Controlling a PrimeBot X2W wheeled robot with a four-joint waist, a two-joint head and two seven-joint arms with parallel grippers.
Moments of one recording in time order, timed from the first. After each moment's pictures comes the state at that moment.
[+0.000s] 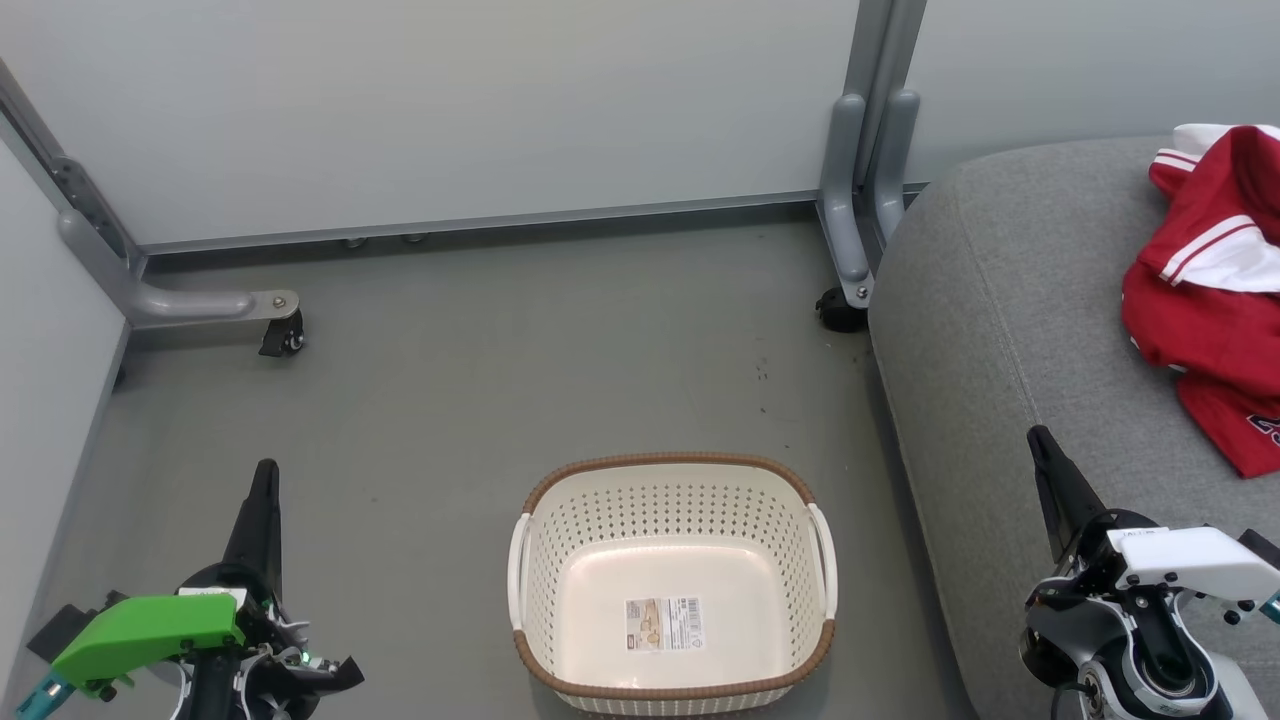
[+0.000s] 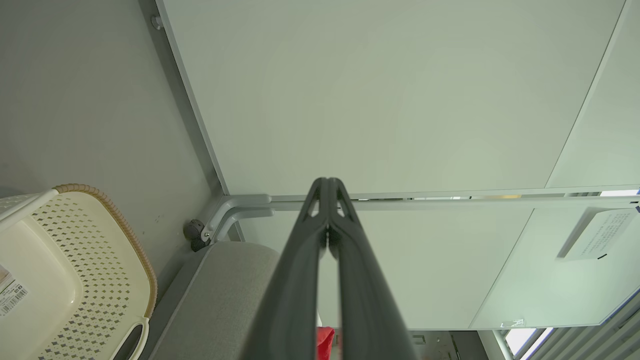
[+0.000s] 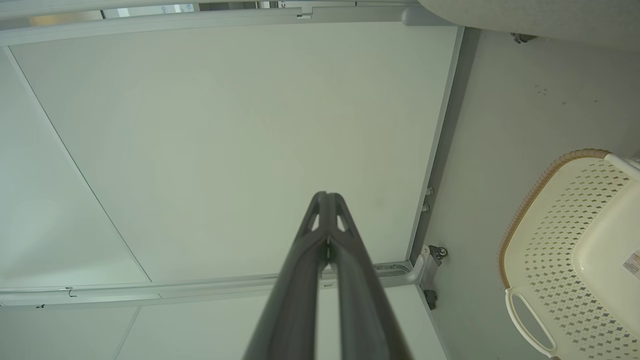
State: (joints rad) left arm -0.10 0.05 0.11 0.25 -1.61 -0.13 0.11; right arm -0.10 -0.07 -0.09 0.24 1.63 0.13 0.09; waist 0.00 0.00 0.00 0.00
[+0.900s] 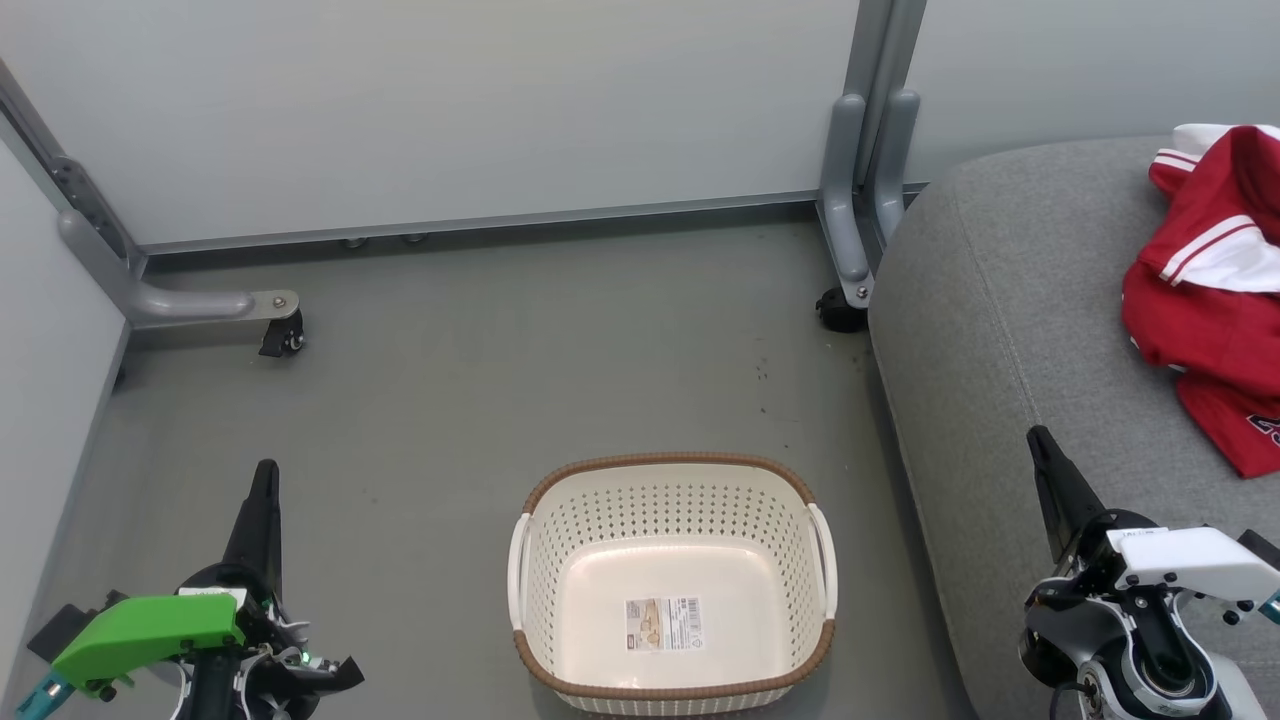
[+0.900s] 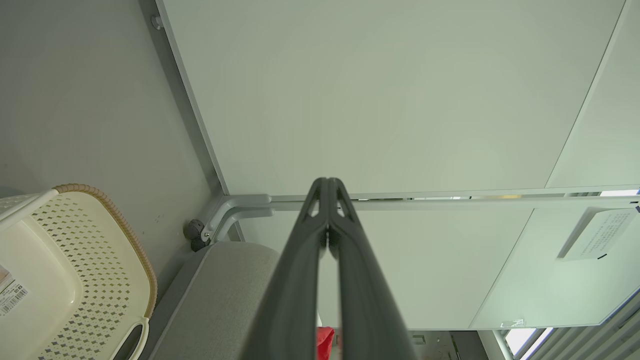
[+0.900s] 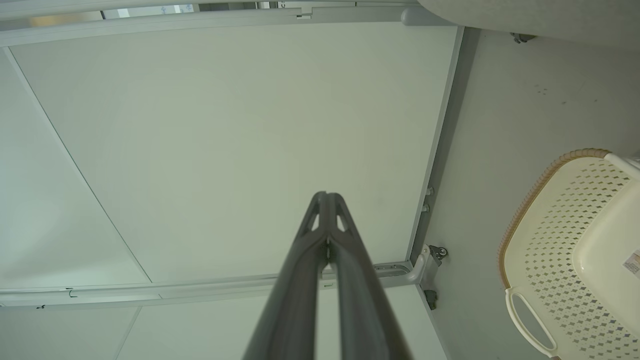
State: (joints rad) left arm -0.10 0.05 0.11 0.25 -1.61 -0.13 0.11; right arm -0.10 -0.06 -0.10 0.24 1.63 0.13 0.10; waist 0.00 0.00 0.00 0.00
